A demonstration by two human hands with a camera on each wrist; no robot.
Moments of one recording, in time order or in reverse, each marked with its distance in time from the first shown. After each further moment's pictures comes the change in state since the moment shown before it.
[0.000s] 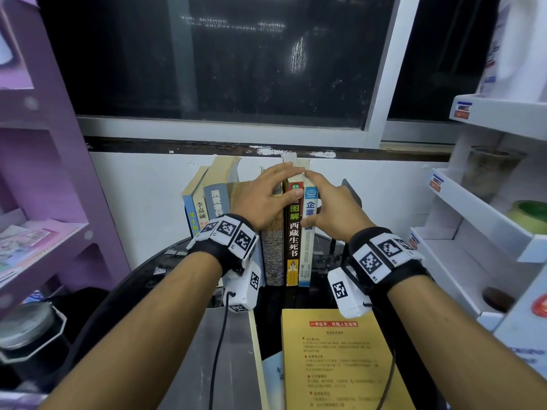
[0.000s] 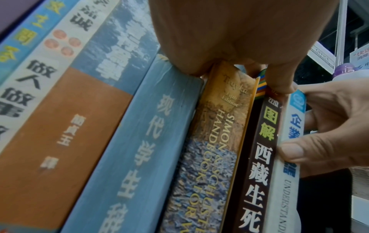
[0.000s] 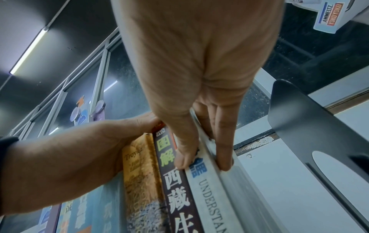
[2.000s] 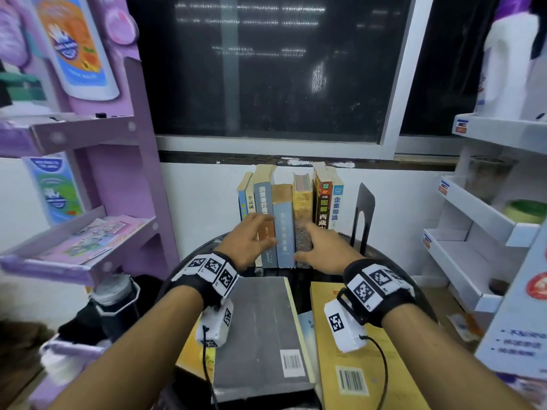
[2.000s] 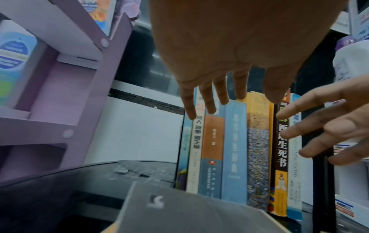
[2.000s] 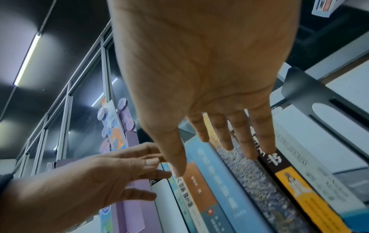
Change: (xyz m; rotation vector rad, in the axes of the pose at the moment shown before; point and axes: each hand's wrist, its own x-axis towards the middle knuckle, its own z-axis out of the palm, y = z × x) left_hand -0.147 0.002 -0.056 0.174 -0.110 -0.202; right_hand -0.104 -0.066 0.039 -0.086 -0.251 0.002
